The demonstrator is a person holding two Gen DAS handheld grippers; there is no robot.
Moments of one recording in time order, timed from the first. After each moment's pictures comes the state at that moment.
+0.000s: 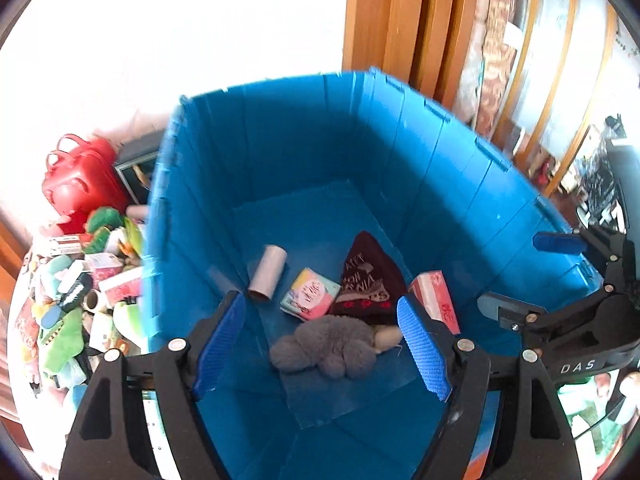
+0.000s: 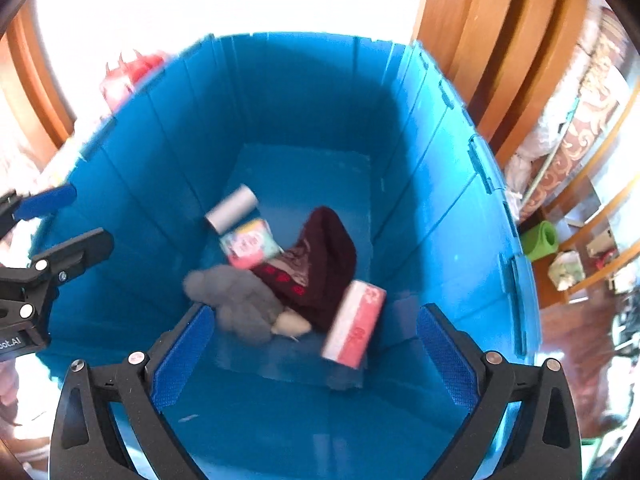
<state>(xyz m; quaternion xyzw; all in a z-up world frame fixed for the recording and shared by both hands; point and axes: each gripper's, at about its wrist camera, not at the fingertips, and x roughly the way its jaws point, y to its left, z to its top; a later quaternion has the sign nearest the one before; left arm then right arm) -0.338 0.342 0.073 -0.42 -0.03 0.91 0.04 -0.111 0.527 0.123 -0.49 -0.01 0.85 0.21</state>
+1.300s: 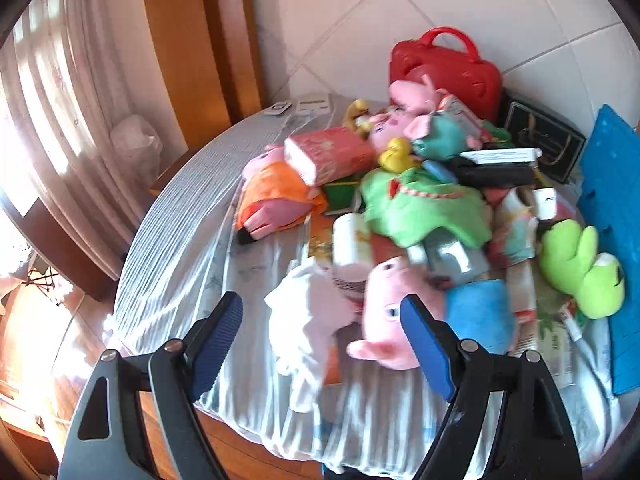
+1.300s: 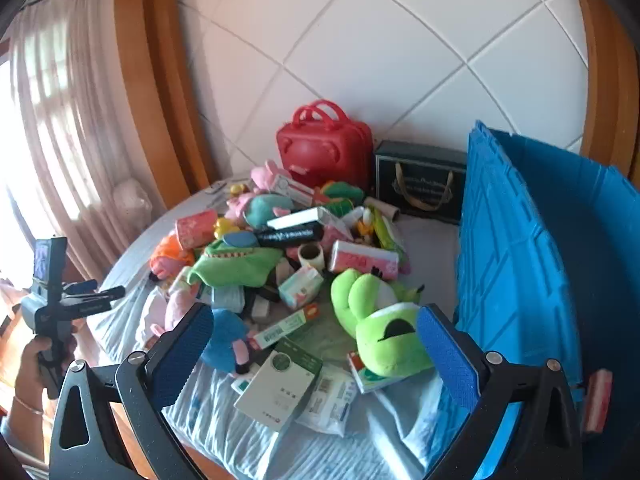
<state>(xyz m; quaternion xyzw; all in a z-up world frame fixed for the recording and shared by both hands) -0.081 -0.168 -0.105 -0.42 -0.16 0.83 -0.32 -0.247 0.205 0.029 -0.33 -0.02 0.94 0.04</state>
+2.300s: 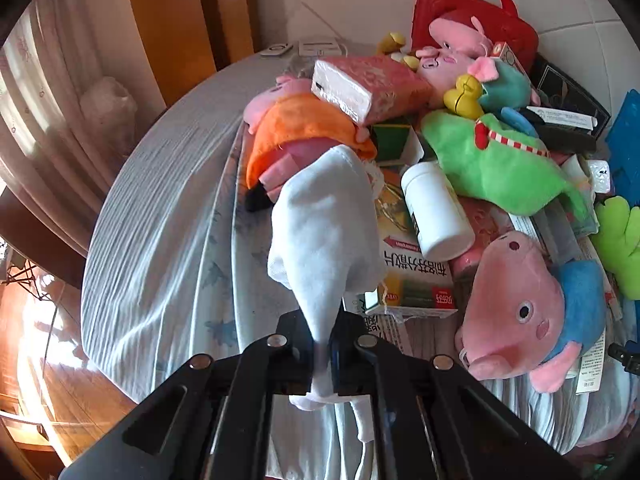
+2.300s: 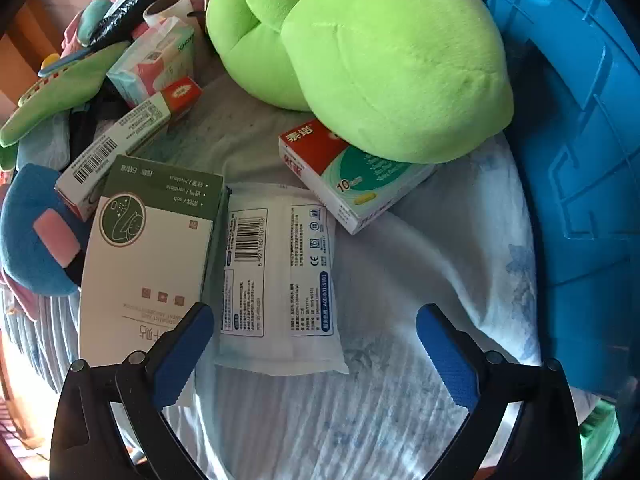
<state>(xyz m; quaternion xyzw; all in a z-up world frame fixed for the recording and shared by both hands) -0.087 -0.244 -0.181 -0.47 -0.18 0.82 -0.27 -0.296 0.263 -0.214 -0.58 0.11 0.77 0.26</state>
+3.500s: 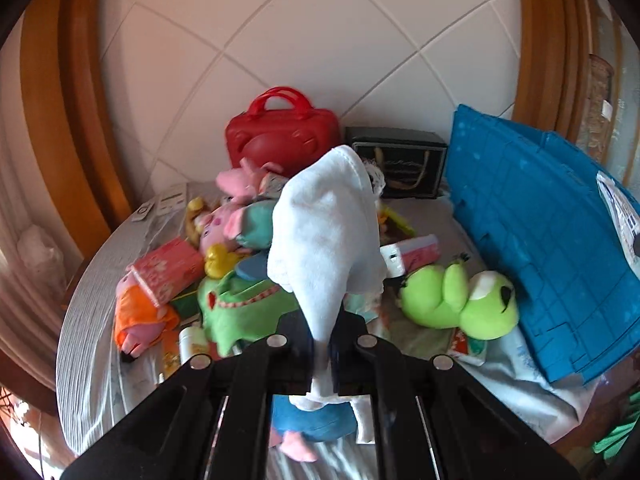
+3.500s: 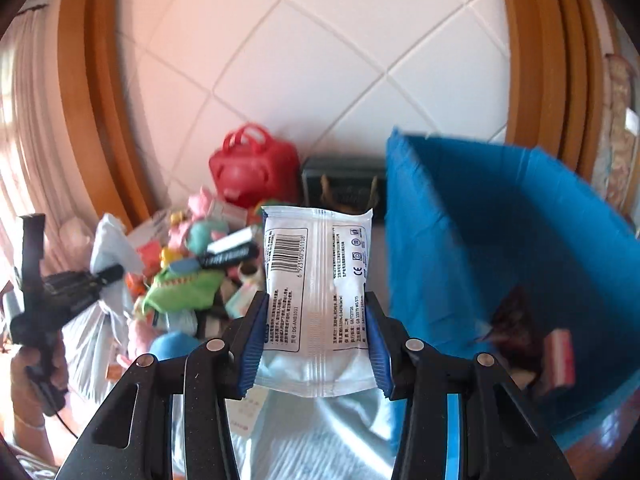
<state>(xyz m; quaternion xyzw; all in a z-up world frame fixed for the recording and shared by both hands) -0.190 -0.032 -0.009 -0.33 -0.06 0.94 -0.11 -0.220 0.227 0.068 -0.29 0.01 0.94 0.20</state>
